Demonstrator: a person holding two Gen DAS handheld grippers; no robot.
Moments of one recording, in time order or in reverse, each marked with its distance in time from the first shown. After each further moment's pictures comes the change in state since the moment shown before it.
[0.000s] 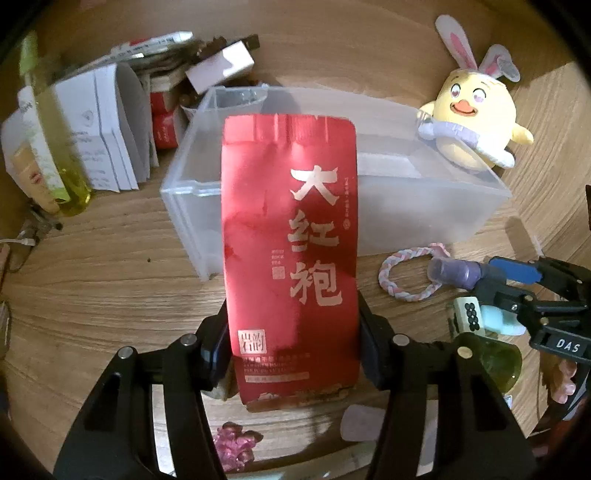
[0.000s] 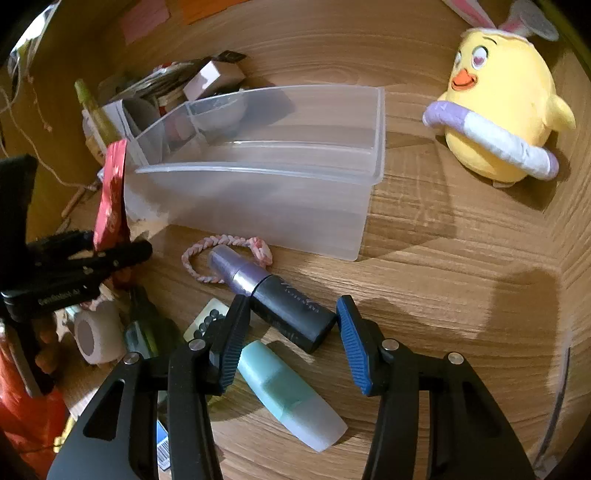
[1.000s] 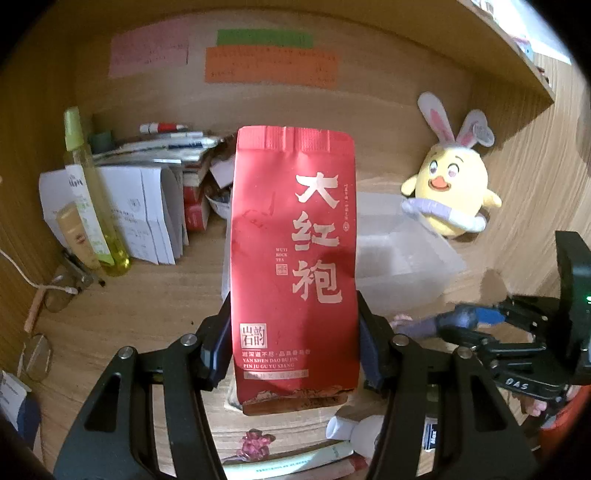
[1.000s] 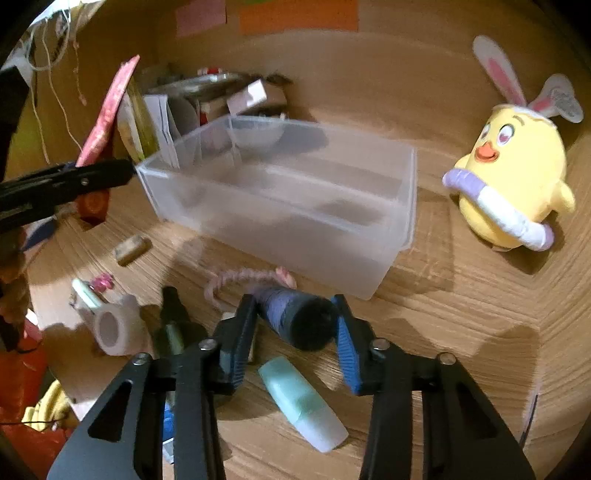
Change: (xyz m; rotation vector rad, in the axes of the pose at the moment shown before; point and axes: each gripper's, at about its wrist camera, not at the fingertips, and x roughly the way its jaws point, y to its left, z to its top) left arm -0.077 0.001 0.025 -0.008 -0.227 0.002; right arm -0.030 0.023 0.006 -0.141 -0.102 0.025
